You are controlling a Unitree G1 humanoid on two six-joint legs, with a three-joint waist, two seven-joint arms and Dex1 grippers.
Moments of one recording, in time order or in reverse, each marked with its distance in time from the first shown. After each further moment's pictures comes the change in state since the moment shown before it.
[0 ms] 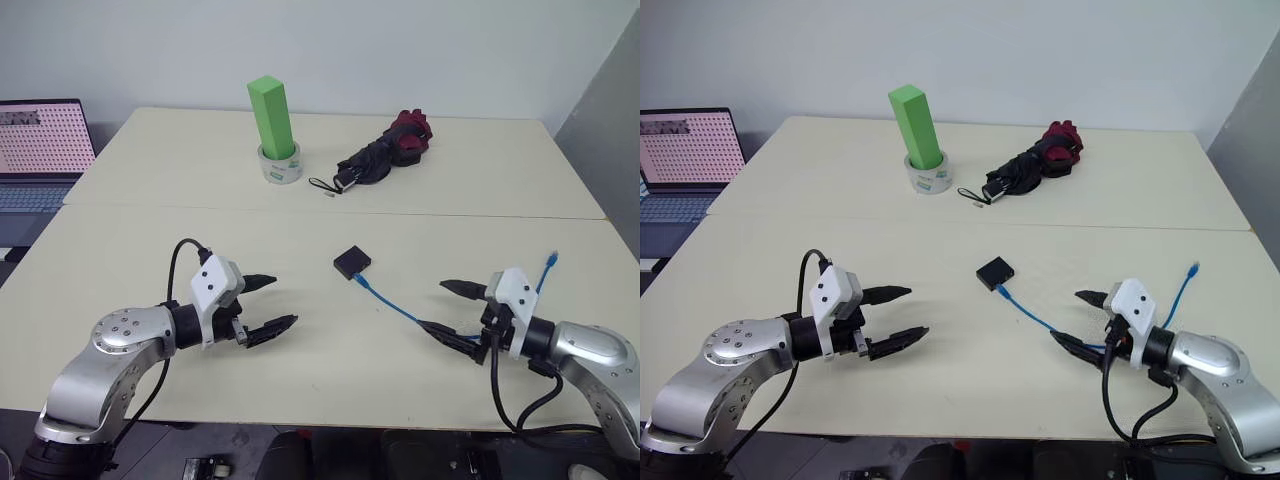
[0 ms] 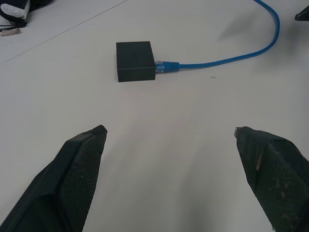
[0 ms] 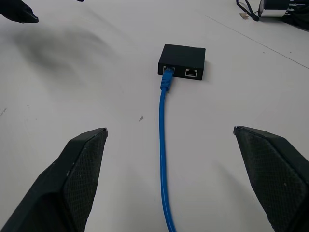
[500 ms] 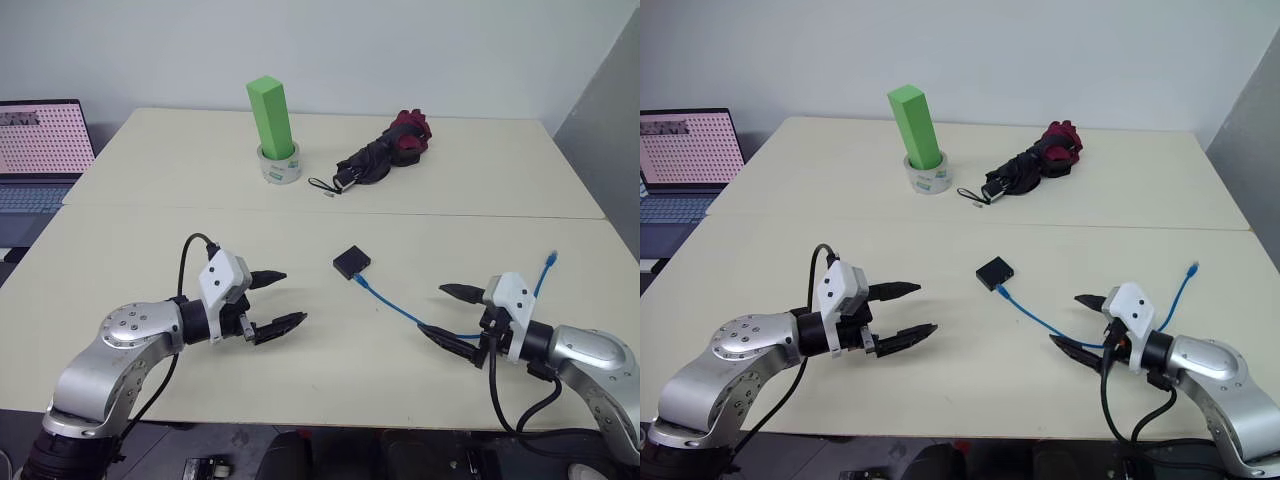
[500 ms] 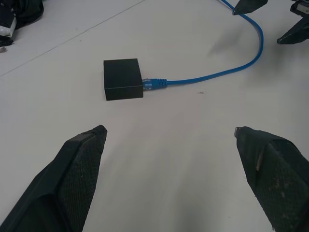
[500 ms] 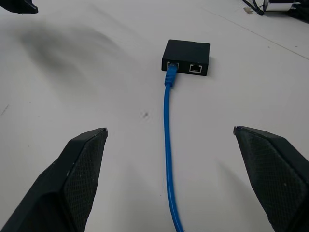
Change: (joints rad) left arm -0.032 -0.010 -0.027 -0.011 0.008 -0.001 0.013; right arm -0.020 0.005 0.050 -0.005 -0.014 0.011 -0.030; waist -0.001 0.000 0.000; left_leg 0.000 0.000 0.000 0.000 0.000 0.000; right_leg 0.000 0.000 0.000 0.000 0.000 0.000
